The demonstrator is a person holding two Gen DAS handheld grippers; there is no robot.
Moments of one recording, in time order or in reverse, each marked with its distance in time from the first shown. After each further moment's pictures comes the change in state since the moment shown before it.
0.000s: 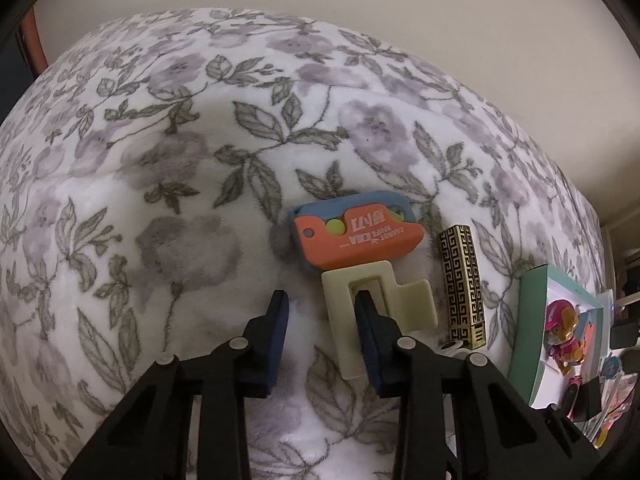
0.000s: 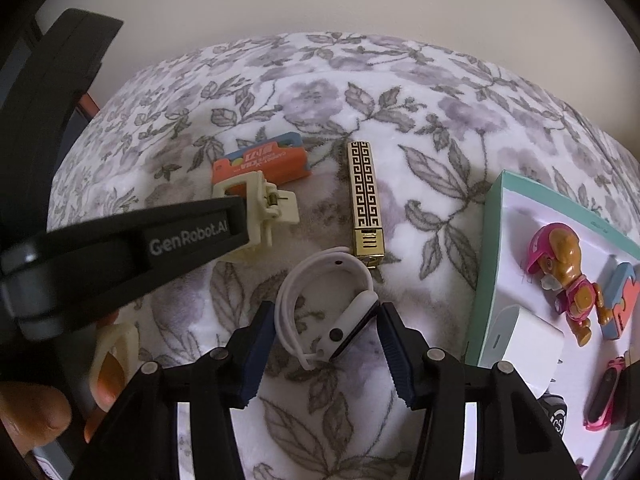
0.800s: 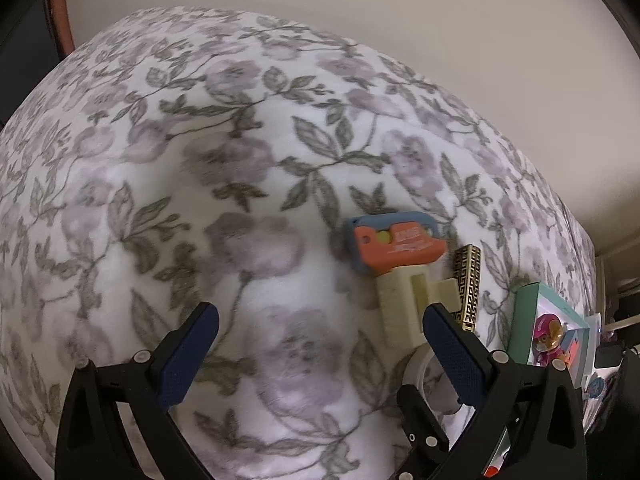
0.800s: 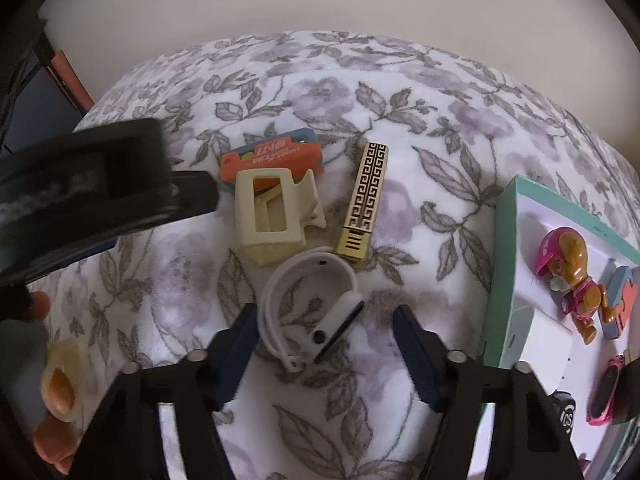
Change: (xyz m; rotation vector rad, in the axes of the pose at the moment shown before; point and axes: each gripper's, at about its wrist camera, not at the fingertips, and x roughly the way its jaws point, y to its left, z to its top) left arm -0.032 0.033 -0.002 -0.100 -0.022 -0.001; right arm 0.000 0.011 0.002 -0.018 -0.007 -0.037
